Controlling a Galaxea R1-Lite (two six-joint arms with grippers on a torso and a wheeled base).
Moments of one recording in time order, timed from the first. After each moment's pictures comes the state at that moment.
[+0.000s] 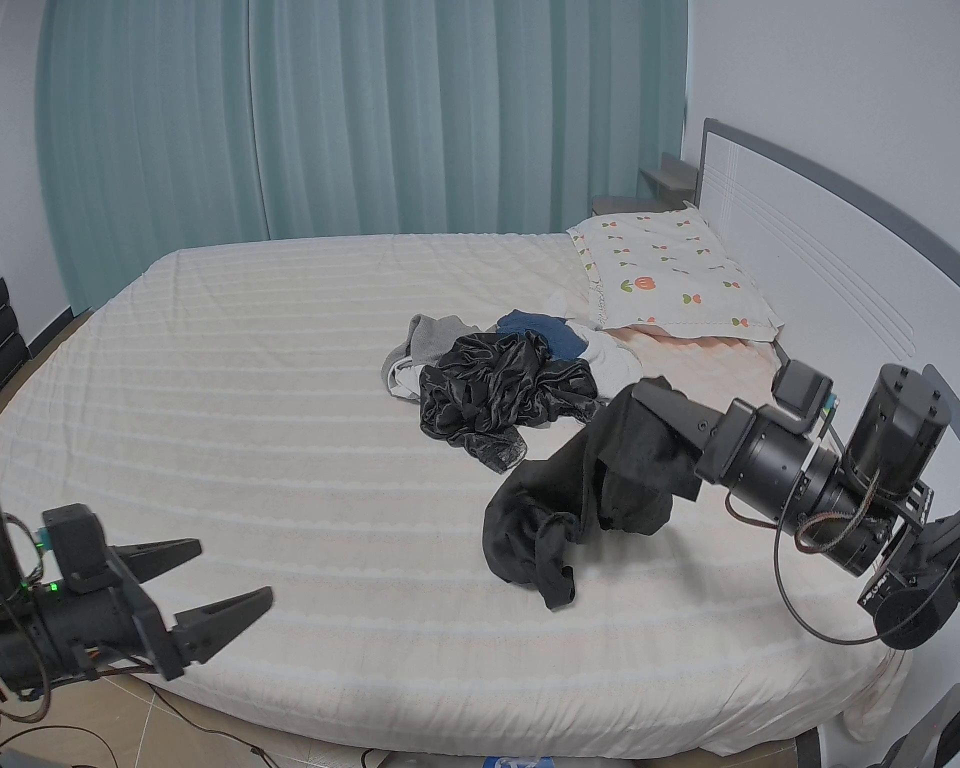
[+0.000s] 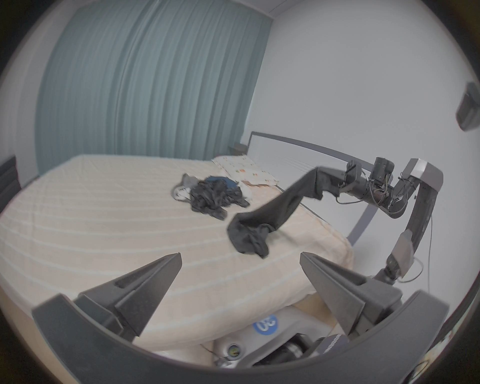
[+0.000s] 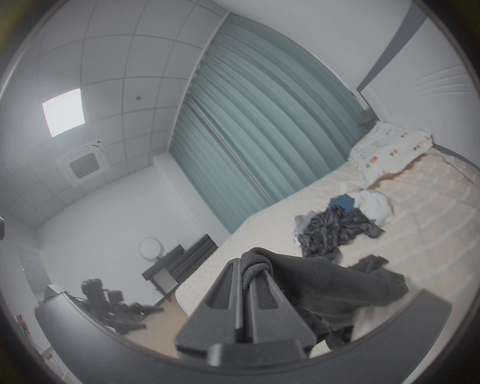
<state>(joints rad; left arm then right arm) -0.44 1.12 -0.33 -0.44 -0.18 -0.20 0.61 1.67 -0.55 -1.27 0.10 0.60</state>
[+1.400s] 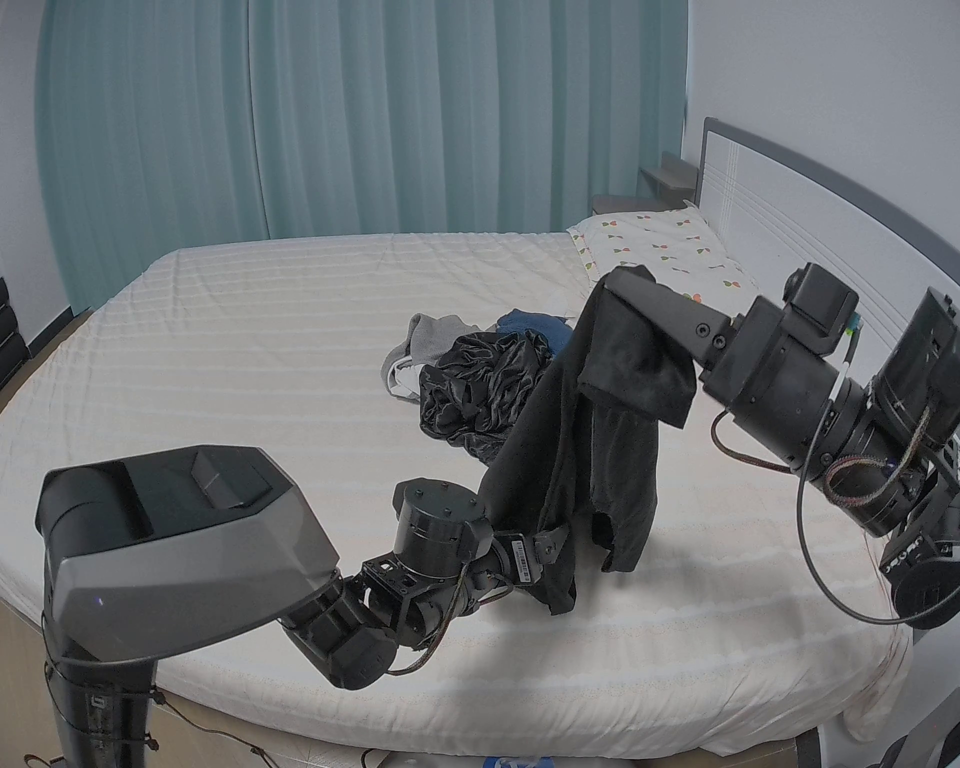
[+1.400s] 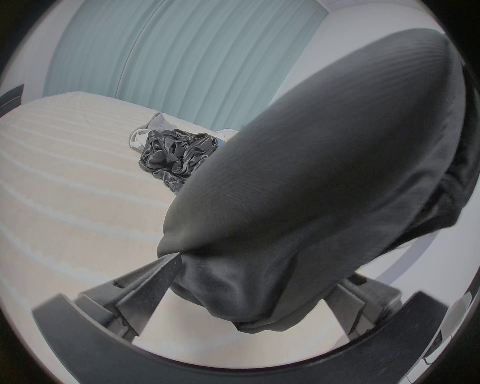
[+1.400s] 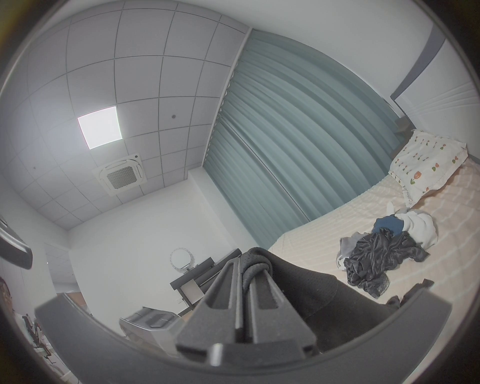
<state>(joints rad) -0.71 2.31 -0.92 -1.03 0.12 -0.56 0.70 1.60 -0.70 -1.24 0.13 0.60</state>
